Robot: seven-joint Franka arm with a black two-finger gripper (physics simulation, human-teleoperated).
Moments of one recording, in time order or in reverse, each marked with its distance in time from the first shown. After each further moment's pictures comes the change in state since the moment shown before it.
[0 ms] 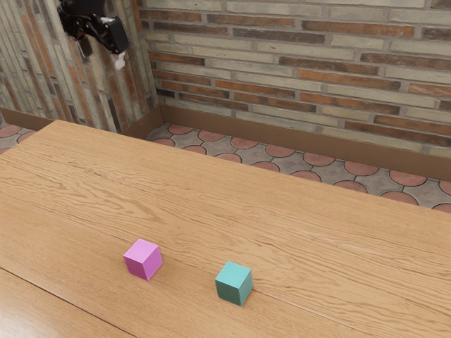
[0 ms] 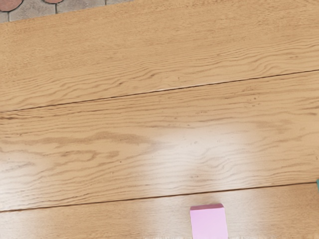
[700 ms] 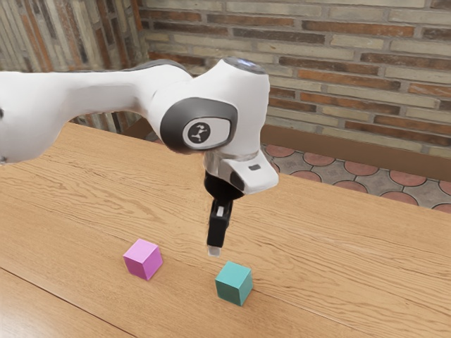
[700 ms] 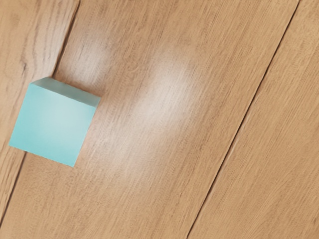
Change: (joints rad) arm -0.297 0.153 -0.231 -0.562 -0.061 0.270 0.439
